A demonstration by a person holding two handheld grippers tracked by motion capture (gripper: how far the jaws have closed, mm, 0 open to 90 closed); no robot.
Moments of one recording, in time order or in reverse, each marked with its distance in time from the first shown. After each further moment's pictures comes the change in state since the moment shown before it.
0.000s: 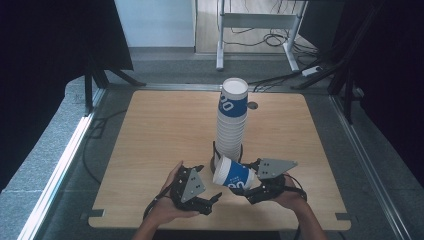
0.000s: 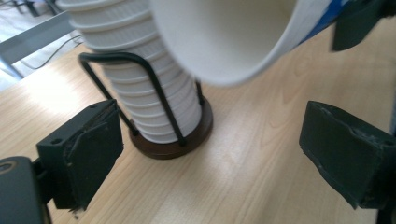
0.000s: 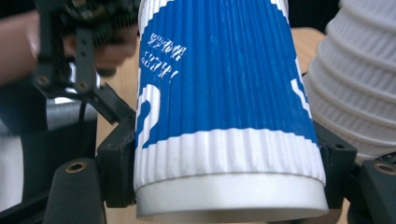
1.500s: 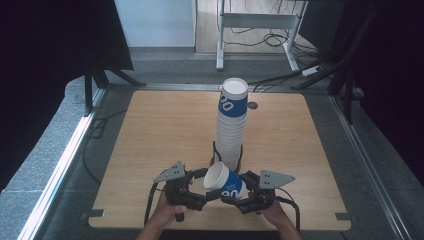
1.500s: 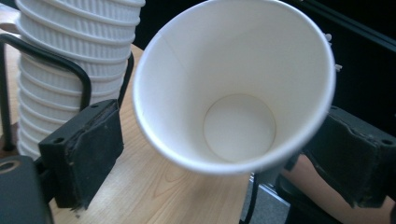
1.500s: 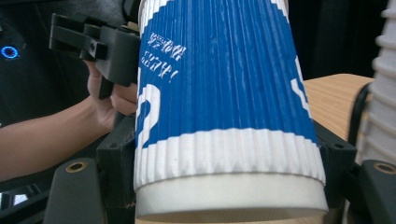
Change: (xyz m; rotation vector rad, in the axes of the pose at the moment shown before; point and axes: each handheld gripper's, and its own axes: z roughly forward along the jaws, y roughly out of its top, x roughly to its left) left arm 0.023 -0.010 -0.005 -0.256 -0.426 -0.482; right arm 0.018 -0.046 0.032 -0.352 0.117 0.176
